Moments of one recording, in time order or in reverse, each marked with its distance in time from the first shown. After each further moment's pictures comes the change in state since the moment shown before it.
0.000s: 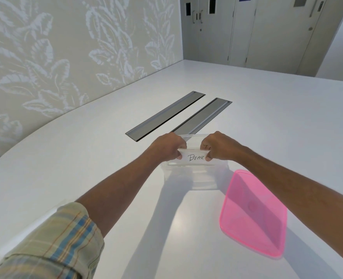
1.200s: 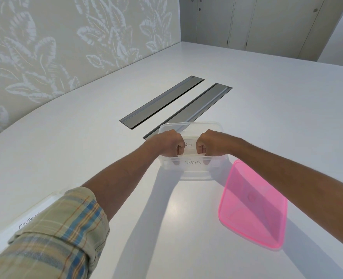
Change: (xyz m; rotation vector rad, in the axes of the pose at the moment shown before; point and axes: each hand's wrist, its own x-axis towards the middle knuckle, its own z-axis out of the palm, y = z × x) left_hand 0.014 -0.002 0.028 -0.016 -0.232 0.067; right_hand 0.010 -0.005 0.022 -0.134 -0.220 -0.134
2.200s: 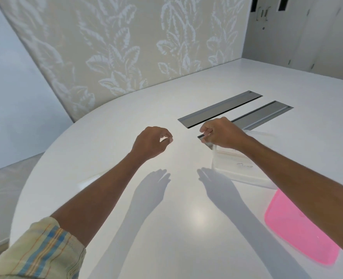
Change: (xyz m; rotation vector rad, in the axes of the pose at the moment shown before) left_hand -0.241 -0.106 0.022 -0.366 0.684 -0.469; right_hand 0.020 -0.168 -0.039 0.273 0.338 -0.141
